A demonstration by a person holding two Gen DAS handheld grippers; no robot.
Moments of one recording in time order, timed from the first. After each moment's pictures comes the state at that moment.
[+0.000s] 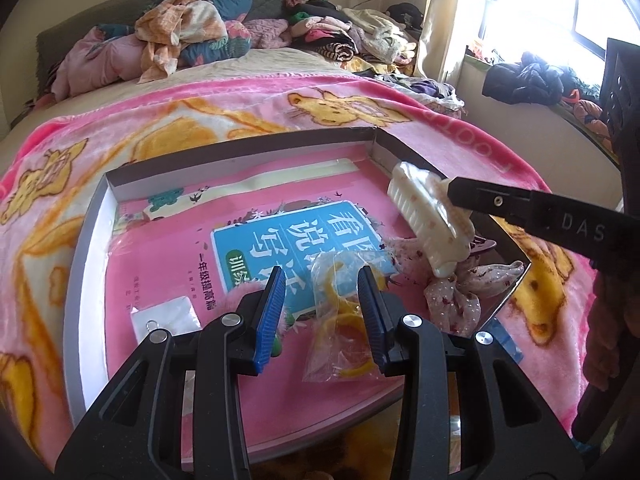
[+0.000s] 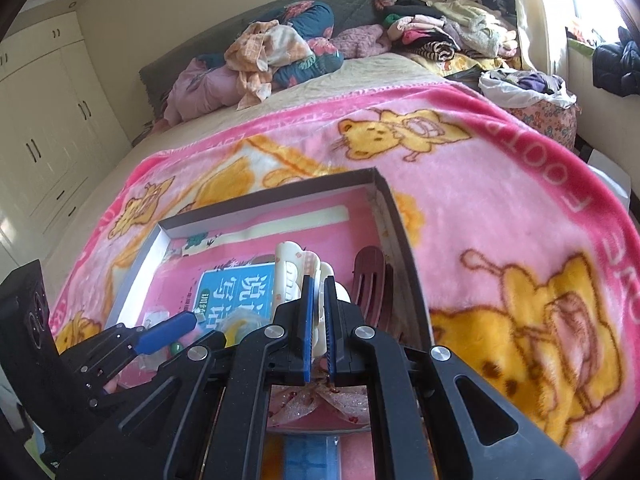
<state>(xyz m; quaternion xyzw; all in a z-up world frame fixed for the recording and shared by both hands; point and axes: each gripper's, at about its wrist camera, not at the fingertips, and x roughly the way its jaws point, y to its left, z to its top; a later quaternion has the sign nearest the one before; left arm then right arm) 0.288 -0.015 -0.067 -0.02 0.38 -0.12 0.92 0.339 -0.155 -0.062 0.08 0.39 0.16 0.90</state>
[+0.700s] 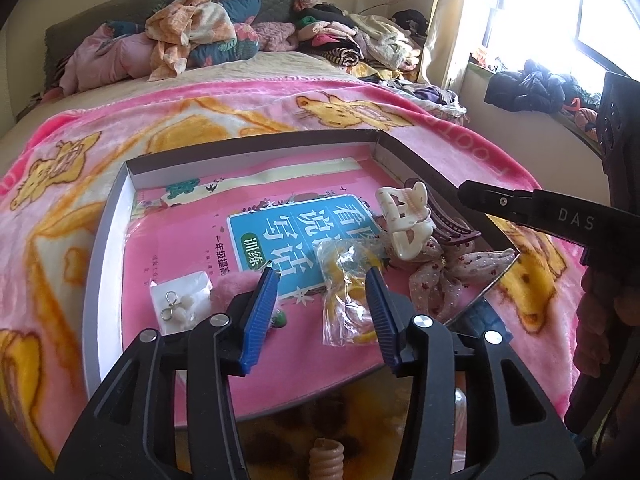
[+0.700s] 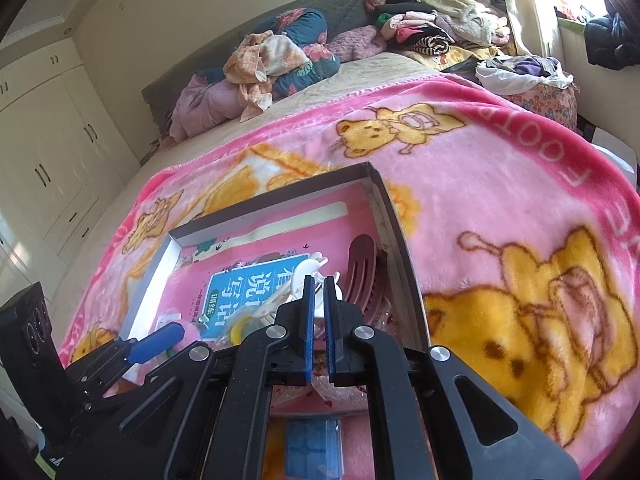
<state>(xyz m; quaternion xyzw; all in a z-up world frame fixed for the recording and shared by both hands) 0.267 -0.007 -0.061 -0.03 0.37 -0.11 0.92 0.326 -0.175 -0.064 0.12 0.38 0.17 0.90</state>
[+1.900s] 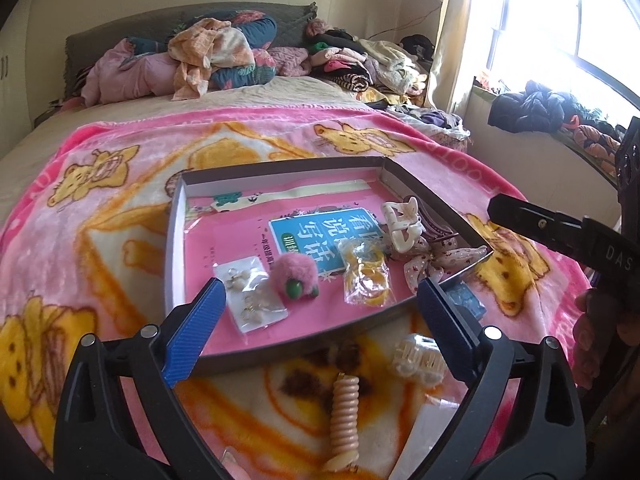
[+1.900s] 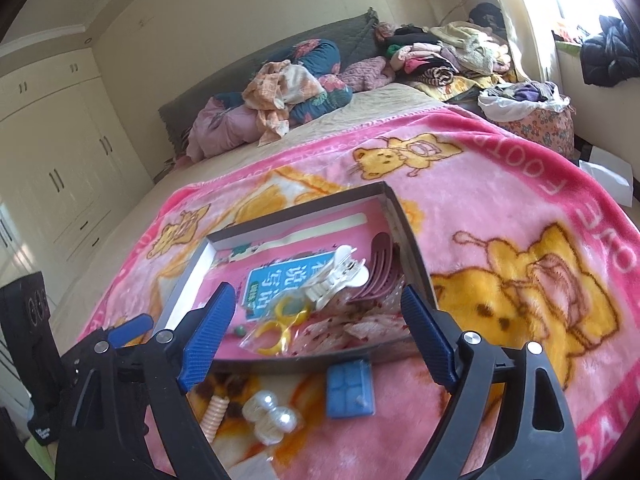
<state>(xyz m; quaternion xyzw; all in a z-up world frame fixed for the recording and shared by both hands) 0.212 0.023 -0.029 -0.04 0.33 -0.09 0.94 0.251 -0.172 -0.031 0.11 0.32 0.18 0.92</state>
